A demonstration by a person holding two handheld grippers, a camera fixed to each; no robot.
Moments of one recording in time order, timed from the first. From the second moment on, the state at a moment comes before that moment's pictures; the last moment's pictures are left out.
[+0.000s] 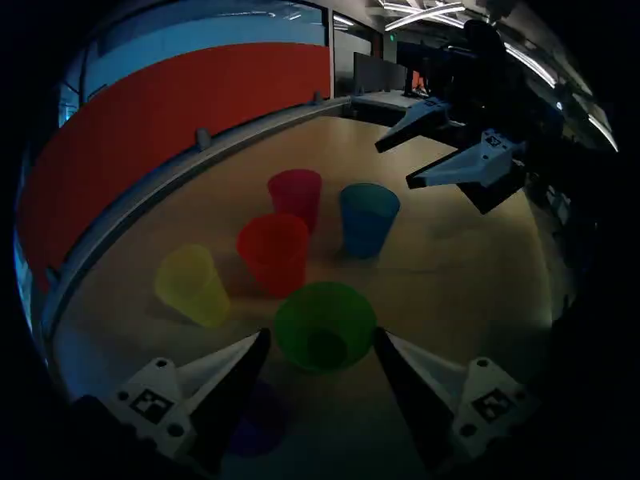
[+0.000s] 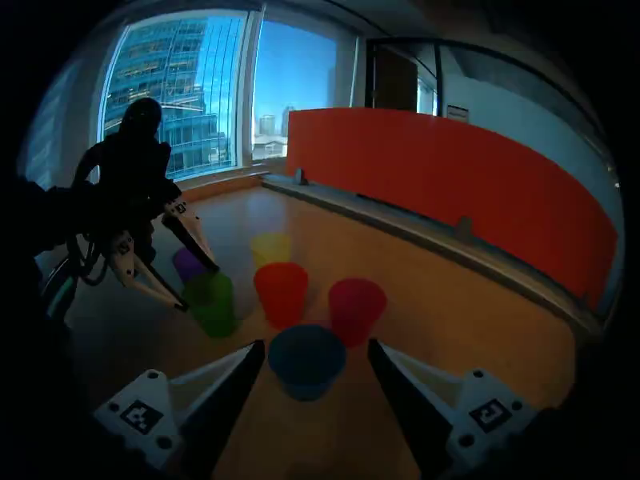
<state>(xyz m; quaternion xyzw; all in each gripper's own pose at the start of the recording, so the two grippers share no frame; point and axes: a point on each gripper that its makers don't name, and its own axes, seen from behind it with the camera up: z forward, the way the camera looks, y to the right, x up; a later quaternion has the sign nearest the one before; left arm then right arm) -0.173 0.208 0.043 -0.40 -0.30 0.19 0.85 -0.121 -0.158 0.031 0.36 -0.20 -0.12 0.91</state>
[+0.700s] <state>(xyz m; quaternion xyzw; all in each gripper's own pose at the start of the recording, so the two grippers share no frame) -0.187 0.217 0.052 -0.39 -0.30 0.18 0.85 -0.135 -0.157 0.034 0.35 -0.21 -0.12 0.90</state>
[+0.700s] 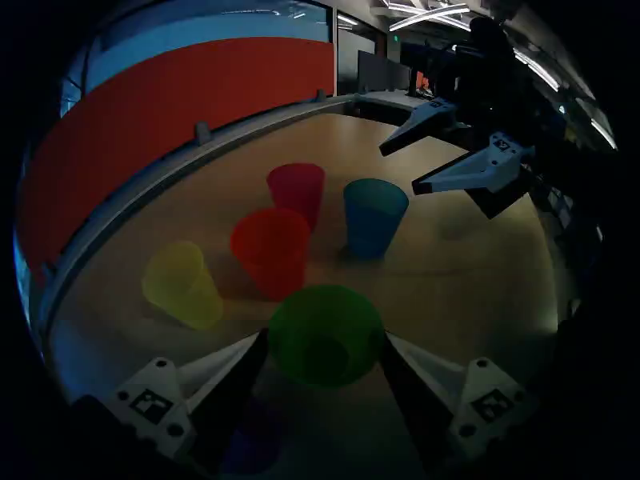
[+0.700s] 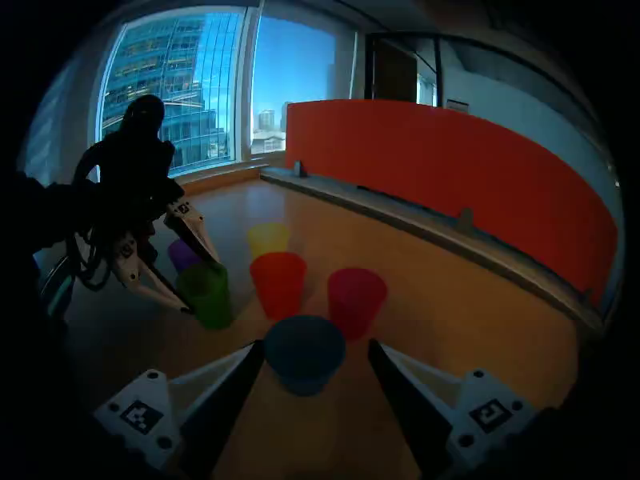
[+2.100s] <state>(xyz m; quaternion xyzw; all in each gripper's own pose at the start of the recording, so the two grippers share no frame) -0.182 0.216 0.049 -0.40 -0.29 0.15 0.85 -0.194 -0.186 0.053 0.36 -0.24 -0.14 0.89</state>
